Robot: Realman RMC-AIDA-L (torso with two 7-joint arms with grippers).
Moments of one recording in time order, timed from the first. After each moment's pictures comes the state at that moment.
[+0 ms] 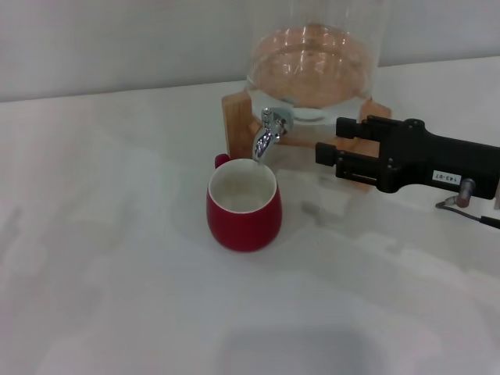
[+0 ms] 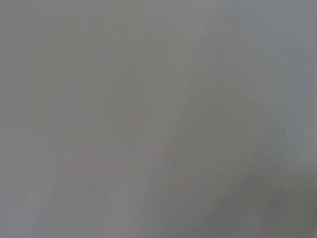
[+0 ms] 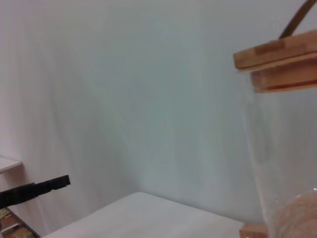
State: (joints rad) left arm -0.06 -2.08 0.89 0.87 -1.95 -1.27 1.86; right arm 0.02 2.01 1.72 1.31 -1.30 1.13 -1.49
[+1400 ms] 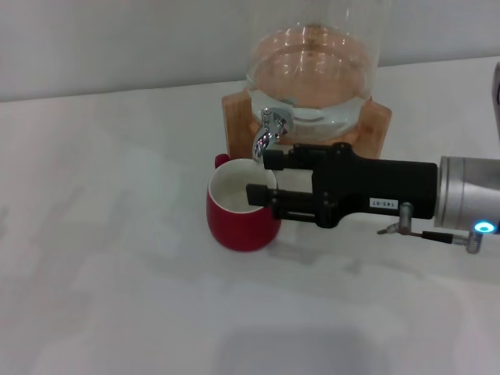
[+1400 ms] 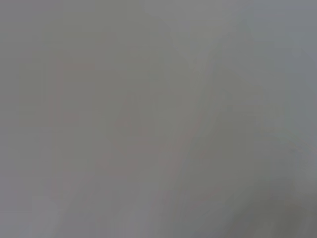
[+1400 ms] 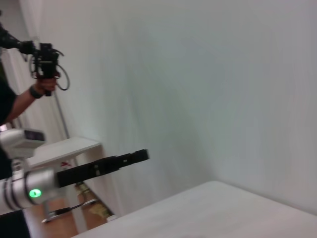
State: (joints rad) left arm -0.06 -2.08 0.87 0.86 -1.98 -1.27 1.86; right arm 0.12 2.01 1.60 1.25 -1.29 1.19 -1.53
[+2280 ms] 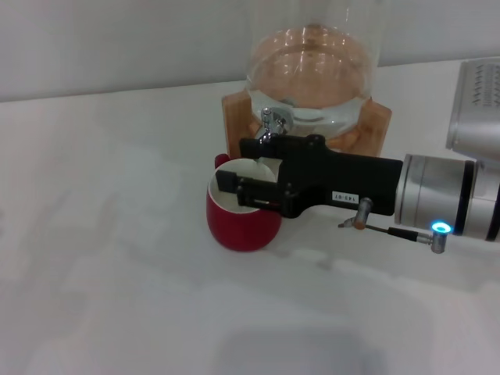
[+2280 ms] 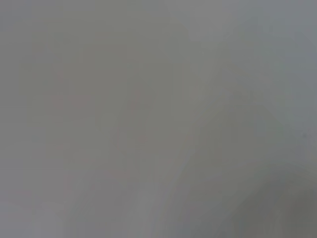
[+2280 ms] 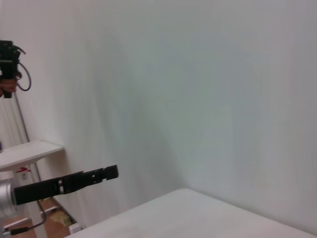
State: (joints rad) left arm -0.06 -2.08 0.87 0.86 -1.95 -1.24 1.86; right arm 0.09 2.01 1.41 1.37 -1.26 0.90 -1.52
